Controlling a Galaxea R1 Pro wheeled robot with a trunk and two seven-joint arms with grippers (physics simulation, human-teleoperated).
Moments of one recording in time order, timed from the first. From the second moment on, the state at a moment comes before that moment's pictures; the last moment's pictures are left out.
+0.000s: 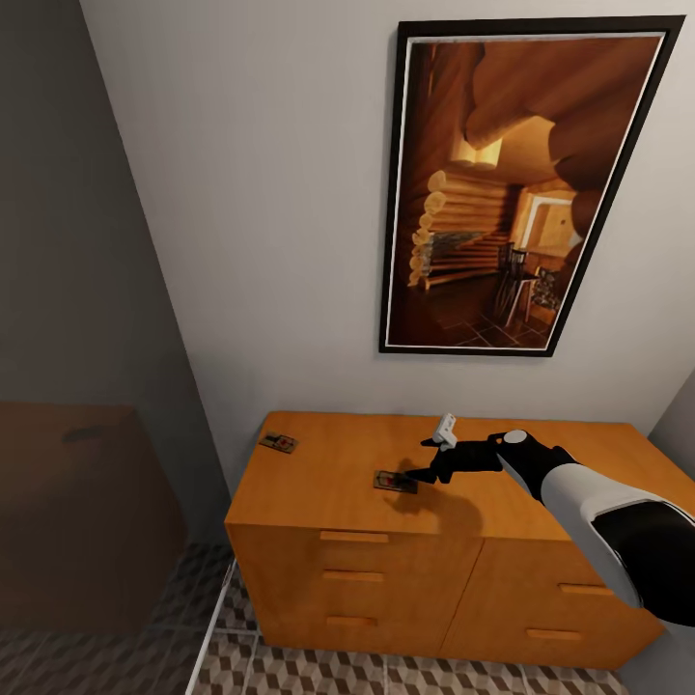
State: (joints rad) left arm -0.22 0.04 -0.30 0.07 0.30 -0.45 0.15; right arm -1.17 -0.14 0.37 -0.07 0.10 -0.18 0.96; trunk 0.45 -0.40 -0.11
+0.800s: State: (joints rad) left arm -0.22 0.04 -0.30 0.07 0.30 -0.45 0.15; right arm -1.16 -0.10 0.37 -0.06 0.10 -0.18 0.94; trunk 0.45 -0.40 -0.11
